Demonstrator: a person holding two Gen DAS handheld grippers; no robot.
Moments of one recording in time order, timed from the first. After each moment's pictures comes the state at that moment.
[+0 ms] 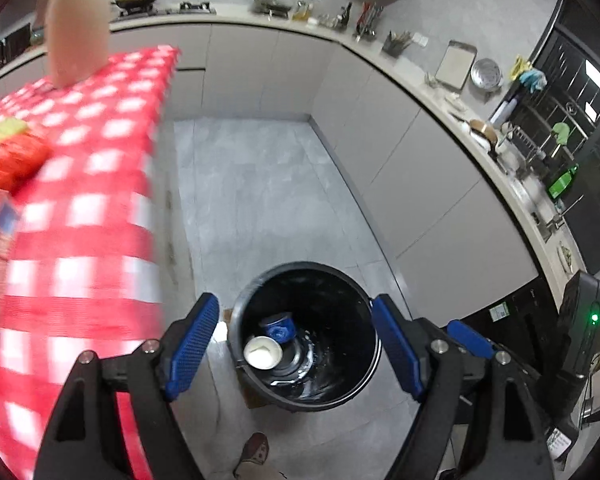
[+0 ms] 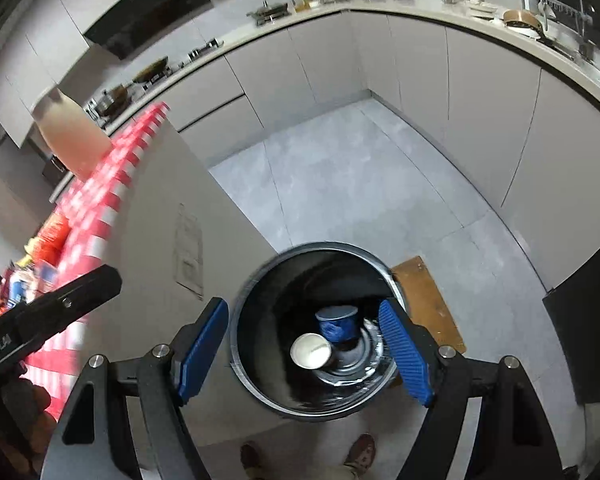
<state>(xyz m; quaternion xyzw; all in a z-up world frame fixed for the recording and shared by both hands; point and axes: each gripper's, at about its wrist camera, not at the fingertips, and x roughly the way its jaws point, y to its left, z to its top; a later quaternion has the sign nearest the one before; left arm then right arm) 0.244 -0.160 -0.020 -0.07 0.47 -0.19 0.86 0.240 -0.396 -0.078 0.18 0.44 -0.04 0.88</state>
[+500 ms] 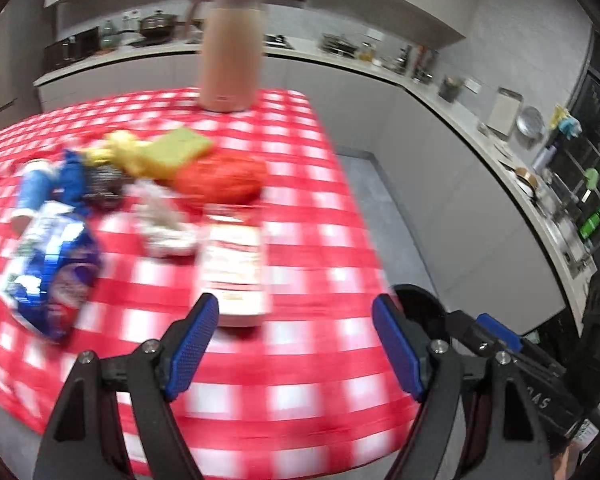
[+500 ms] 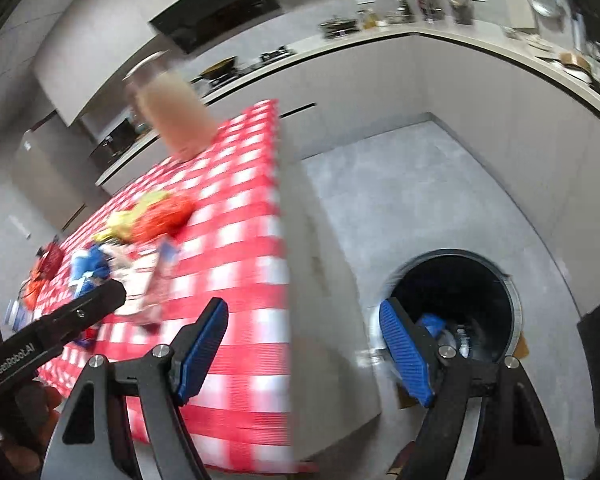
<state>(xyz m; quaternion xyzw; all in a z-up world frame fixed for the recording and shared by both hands) 0.225 0.020 0.004 -0.08 0.43 -0.08 0.89 0.241 -0.201 -0.025 0.15 0.42 0.05 0.89</state>
